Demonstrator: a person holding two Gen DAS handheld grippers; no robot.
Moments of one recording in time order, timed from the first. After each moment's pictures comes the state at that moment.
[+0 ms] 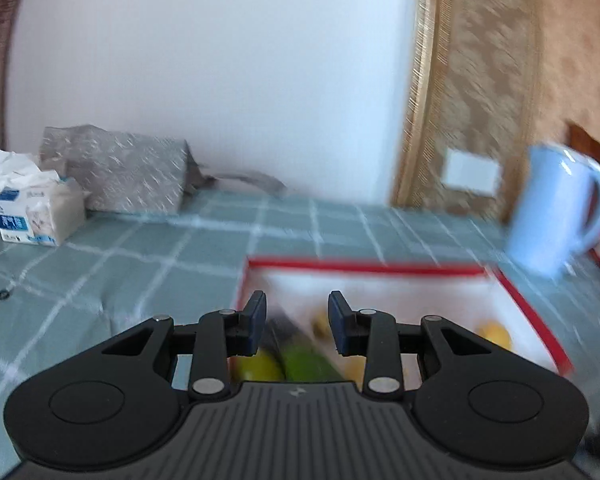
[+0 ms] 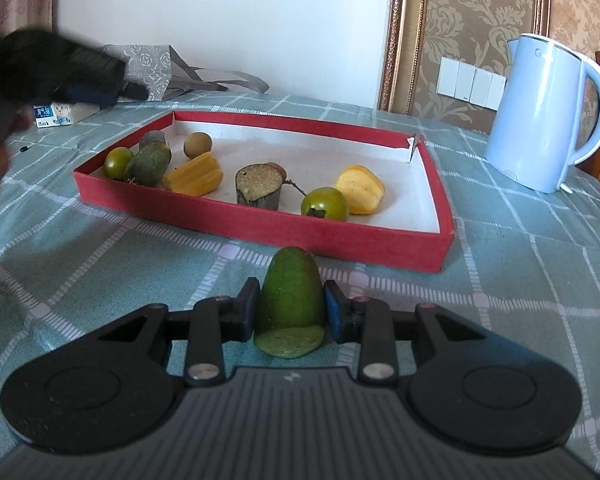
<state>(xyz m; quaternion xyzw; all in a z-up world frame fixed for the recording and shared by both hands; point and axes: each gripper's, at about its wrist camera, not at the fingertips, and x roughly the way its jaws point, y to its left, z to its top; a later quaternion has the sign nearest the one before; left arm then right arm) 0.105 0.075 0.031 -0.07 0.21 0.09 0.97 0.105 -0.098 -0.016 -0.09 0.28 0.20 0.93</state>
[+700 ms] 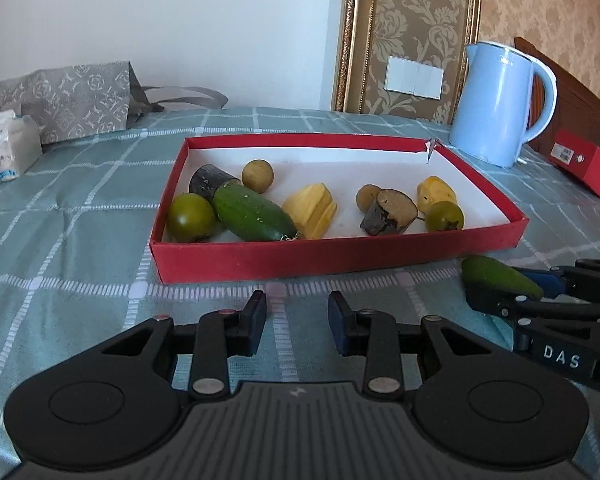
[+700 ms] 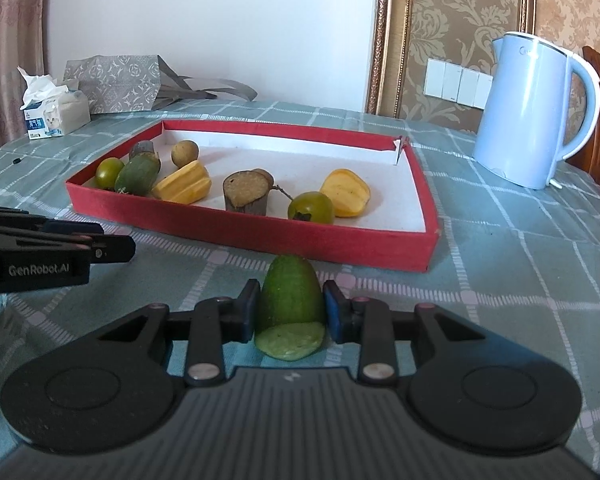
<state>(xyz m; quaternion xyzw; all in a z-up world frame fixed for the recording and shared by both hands) 0.070 0.038 -0.023 -0.04 0.29 0.03 0.96 0.101 -0.104 -0.014 -0.07 0.27 0.19 0.94</state>
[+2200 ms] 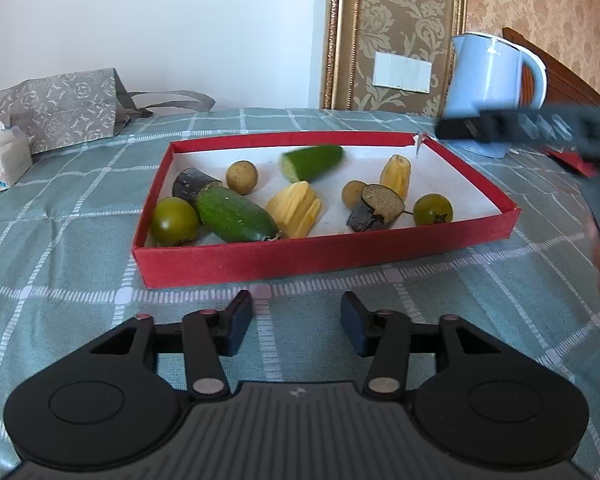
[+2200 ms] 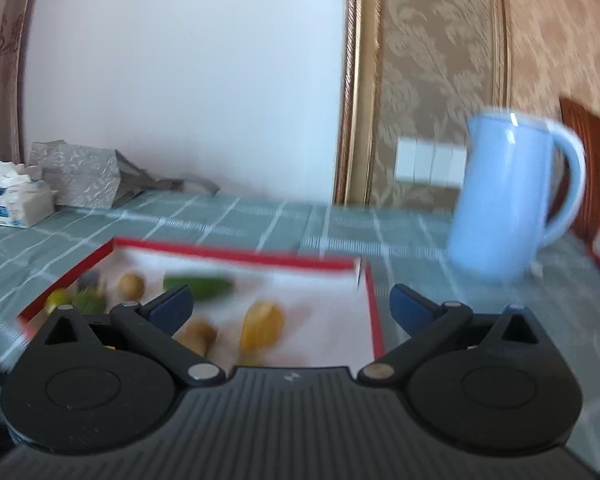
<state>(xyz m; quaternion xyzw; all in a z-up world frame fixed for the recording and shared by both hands) 0.074 0.029 -0.023 -0.03 0.29 0.02 0.96 0.157 -0.119 0.039 -0.03 0.18 0.16 0.97</state>
